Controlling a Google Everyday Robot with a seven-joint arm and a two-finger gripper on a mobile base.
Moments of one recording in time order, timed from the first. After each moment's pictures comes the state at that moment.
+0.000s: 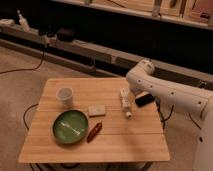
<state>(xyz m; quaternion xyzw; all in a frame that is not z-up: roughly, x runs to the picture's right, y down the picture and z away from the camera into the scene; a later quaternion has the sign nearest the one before) 0.206 0.030 0.853 -0.13 0.13 0.35 0.92</state>
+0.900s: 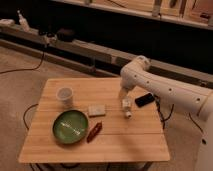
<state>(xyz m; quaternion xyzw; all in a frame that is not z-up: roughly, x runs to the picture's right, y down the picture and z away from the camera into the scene) 0.102 -0.003 0.833 -0.16 -0.03 0.20 0.97</state>
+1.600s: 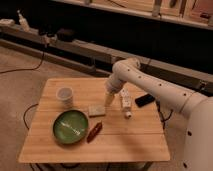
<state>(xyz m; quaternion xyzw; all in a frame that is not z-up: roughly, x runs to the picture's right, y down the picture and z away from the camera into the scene) 0.021 0.038 0.838 -0.26 -0.17 0.09 0.95</state>
